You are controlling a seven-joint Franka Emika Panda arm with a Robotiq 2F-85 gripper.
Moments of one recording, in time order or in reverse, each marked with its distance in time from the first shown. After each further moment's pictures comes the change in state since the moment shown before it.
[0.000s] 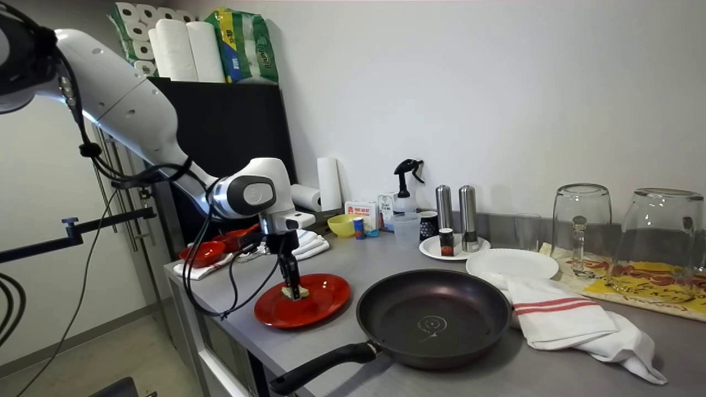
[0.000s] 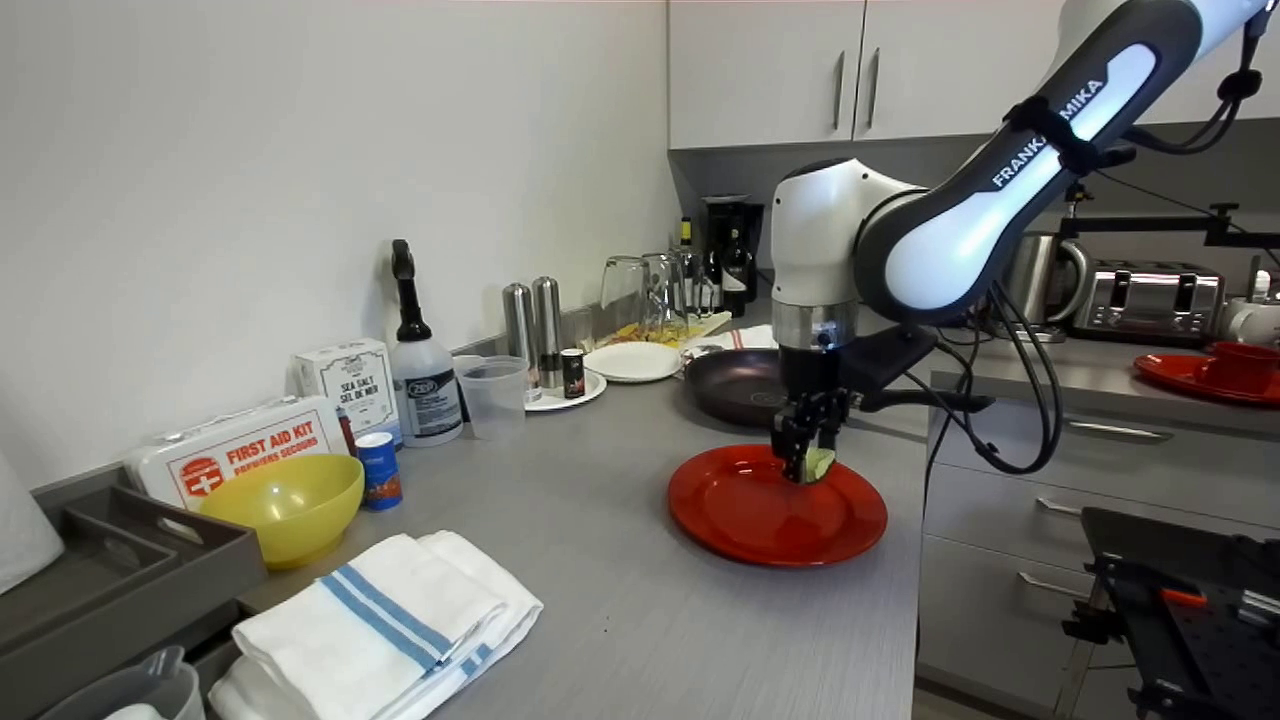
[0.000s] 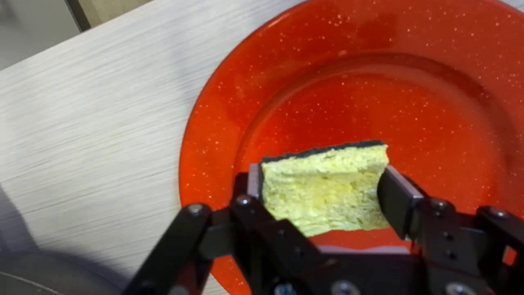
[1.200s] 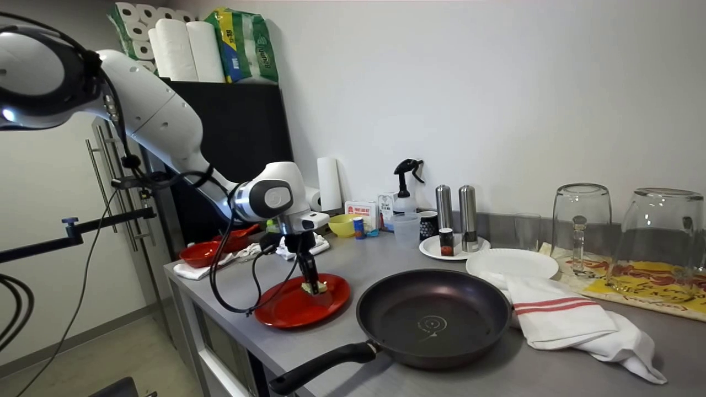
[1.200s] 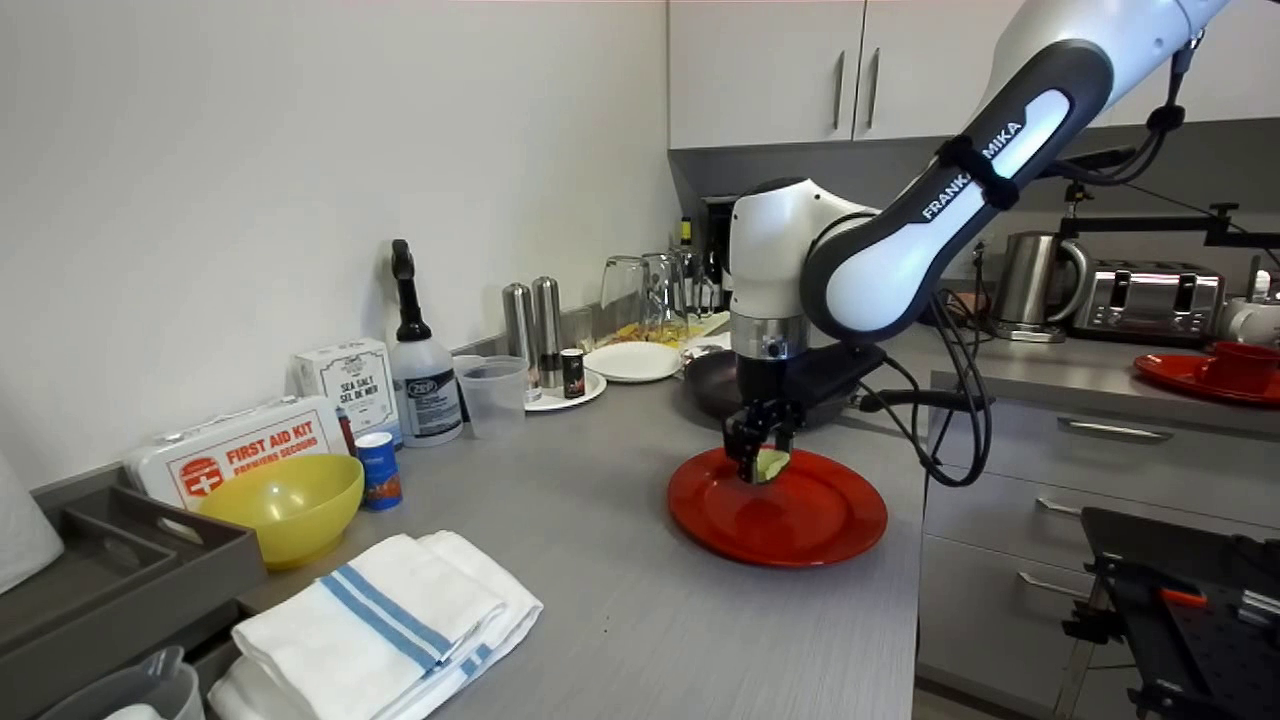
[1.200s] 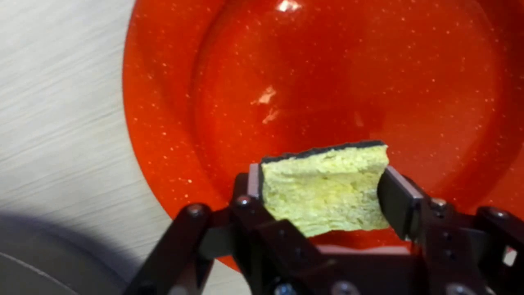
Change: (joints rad) arm -0.003 0.144 0.000 0.158 -0.016 0.043 0.068
